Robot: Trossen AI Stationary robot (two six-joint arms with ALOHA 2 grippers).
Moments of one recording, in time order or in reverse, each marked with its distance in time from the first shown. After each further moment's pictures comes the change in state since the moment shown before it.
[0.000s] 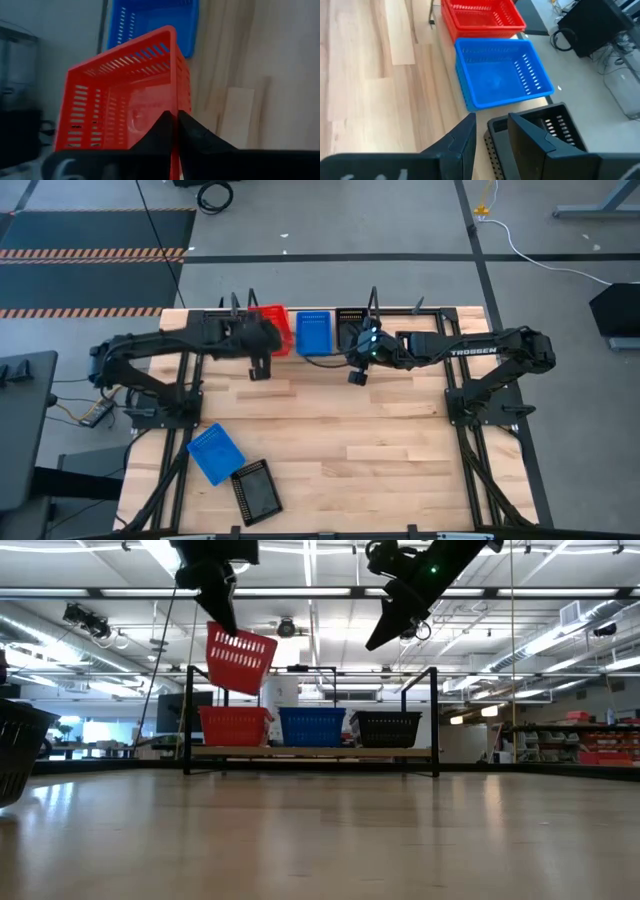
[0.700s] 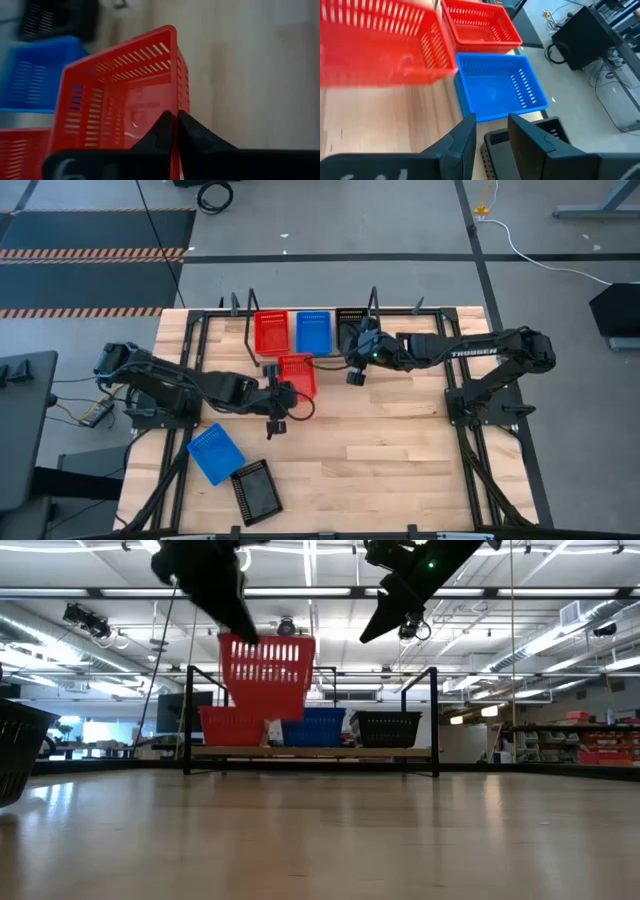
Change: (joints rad) left arm -0.403 0.073 -0.225 0.388 -0.031 -0.281; right arm 0.019 0.000 0.000 0.057 0.024 -0.050
